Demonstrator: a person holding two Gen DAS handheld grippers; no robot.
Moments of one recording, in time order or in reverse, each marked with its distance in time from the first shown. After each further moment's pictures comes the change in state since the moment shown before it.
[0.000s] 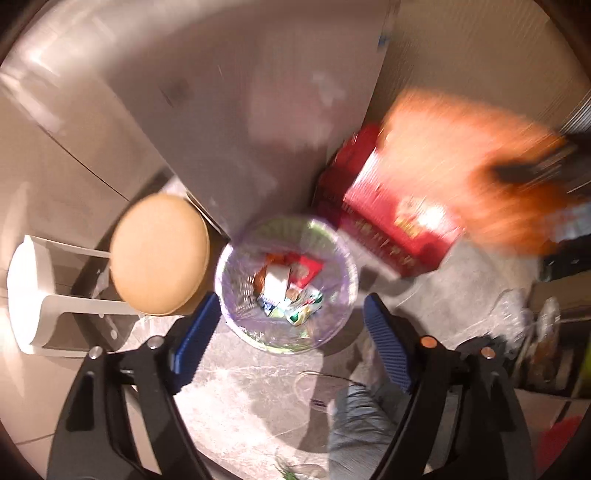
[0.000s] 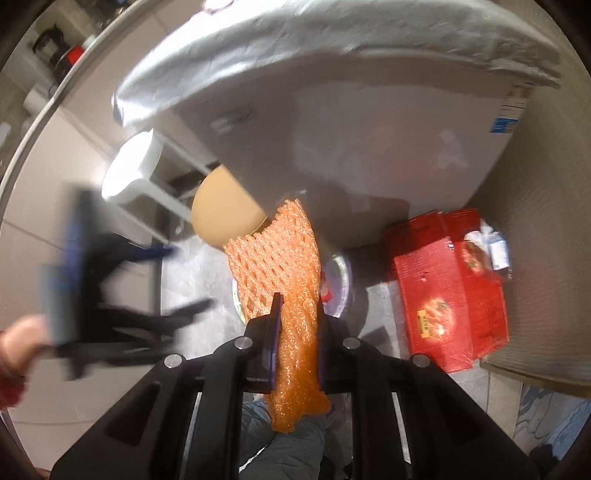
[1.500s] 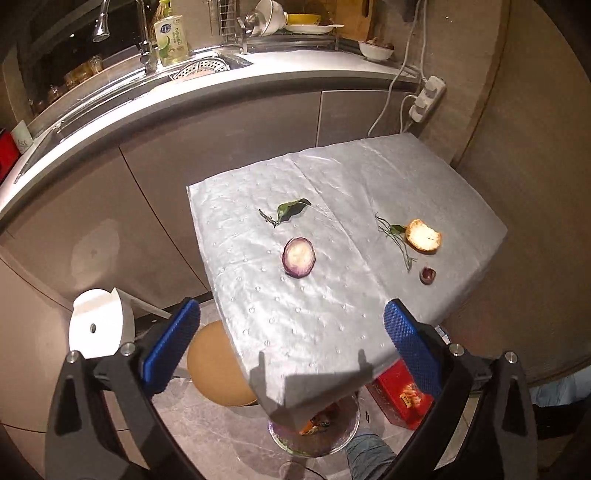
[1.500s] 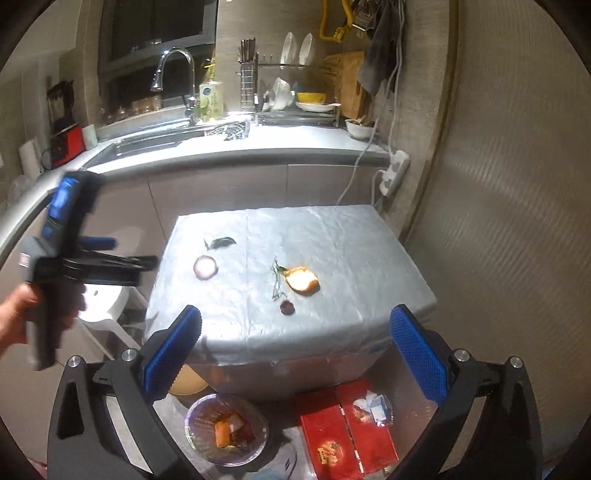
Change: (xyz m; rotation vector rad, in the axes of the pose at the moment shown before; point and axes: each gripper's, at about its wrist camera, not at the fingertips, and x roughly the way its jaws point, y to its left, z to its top) left arm -0.190 0.138 0.221 -0.369 -0.312 0.163; right arm -0.292 0.045 0.151 -0.107 -0.542 -0.303
